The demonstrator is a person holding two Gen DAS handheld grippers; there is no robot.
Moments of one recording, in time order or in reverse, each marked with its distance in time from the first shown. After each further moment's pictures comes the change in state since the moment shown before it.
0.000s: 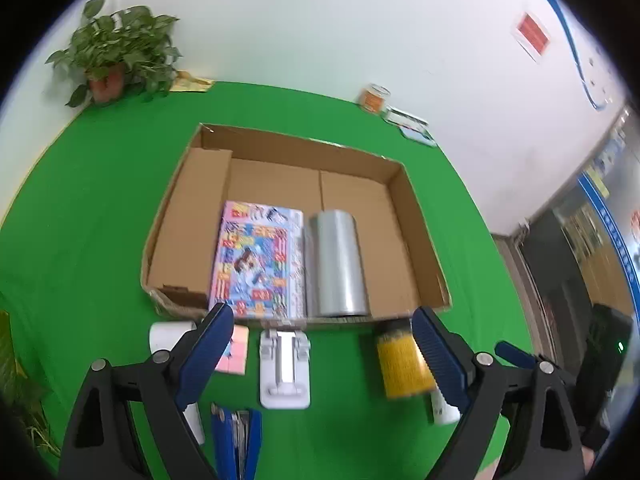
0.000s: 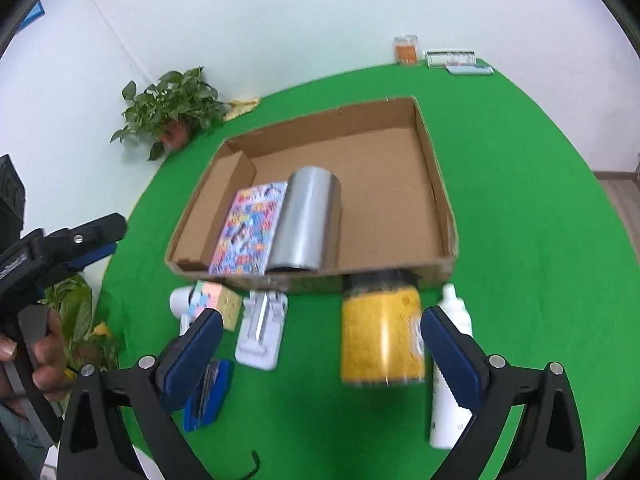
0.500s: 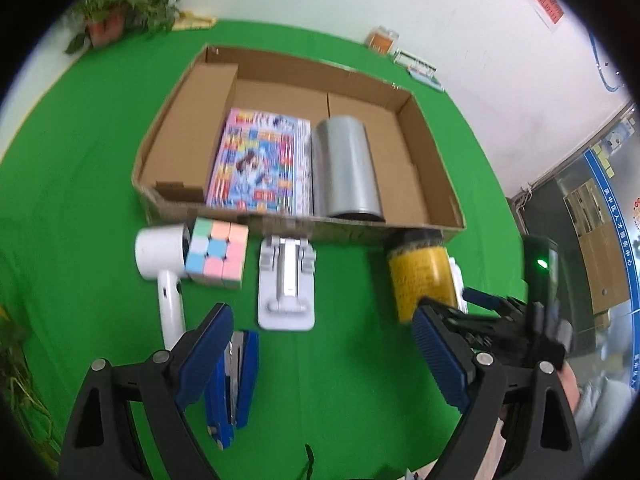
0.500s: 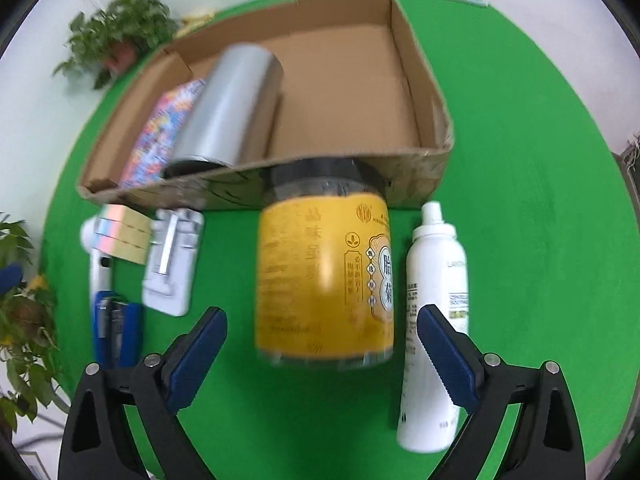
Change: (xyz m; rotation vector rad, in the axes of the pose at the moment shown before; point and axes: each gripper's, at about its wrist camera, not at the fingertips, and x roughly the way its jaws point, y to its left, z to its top) left arm 0.024 0.017 -0.064 -0.052 0.196 -0.011; right arm 0.112 -0.038 -0.033 -0.024 0.296 -0.165
